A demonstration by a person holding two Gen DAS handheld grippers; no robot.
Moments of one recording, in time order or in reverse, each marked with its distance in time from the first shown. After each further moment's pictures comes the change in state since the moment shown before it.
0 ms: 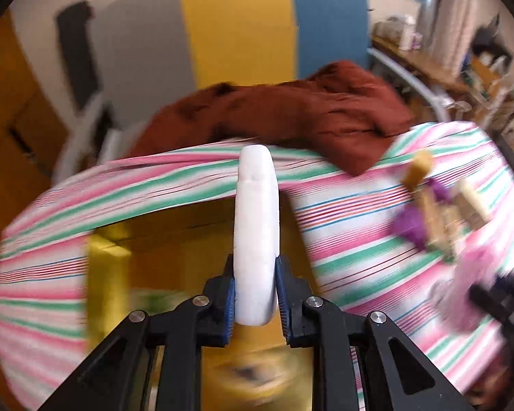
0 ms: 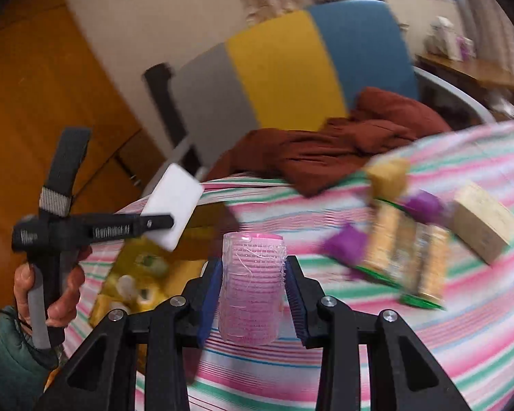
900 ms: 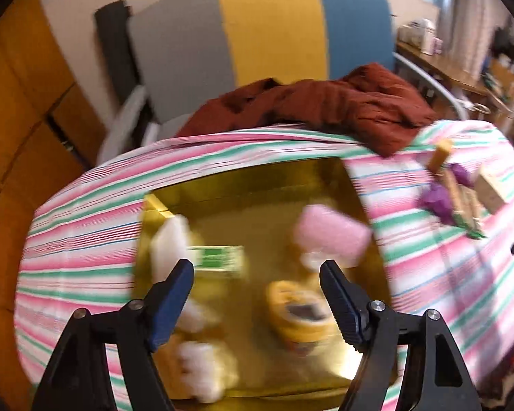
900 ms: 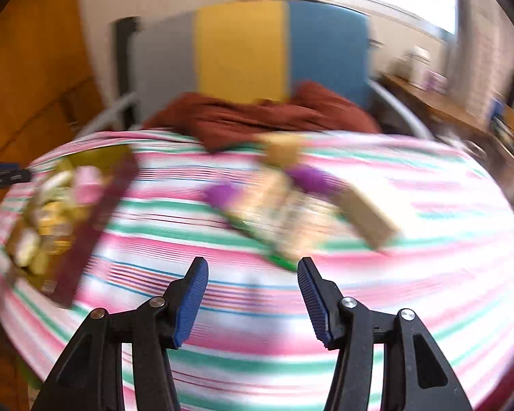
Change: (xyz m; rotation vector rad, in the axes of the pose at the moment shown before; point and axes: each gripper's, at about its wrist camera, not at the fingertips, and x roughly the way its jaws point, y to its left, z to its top) left arm -0.028 0.012 -0.043 -0.031 -0.019 0.045; right arm -0.055 -0.088 -0.036 -0.136 0.096 -0.396
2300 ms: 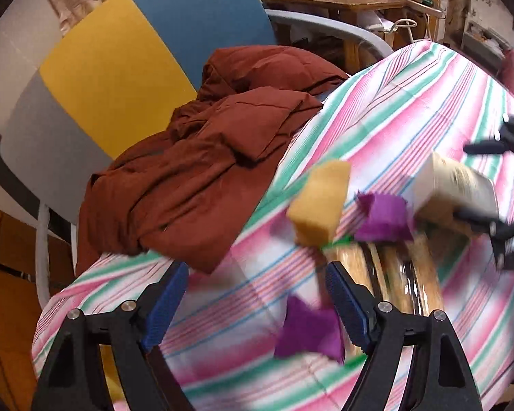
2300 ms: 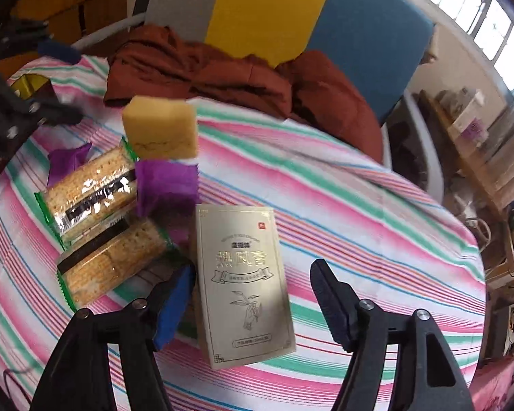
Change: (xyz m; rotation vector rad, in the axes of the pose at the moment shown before) left arm 0.109 -0.269 0.142 0.437 0.044 -0.056; right arm 0.123 -0.111 0.085 -0.432 0.211 0.005
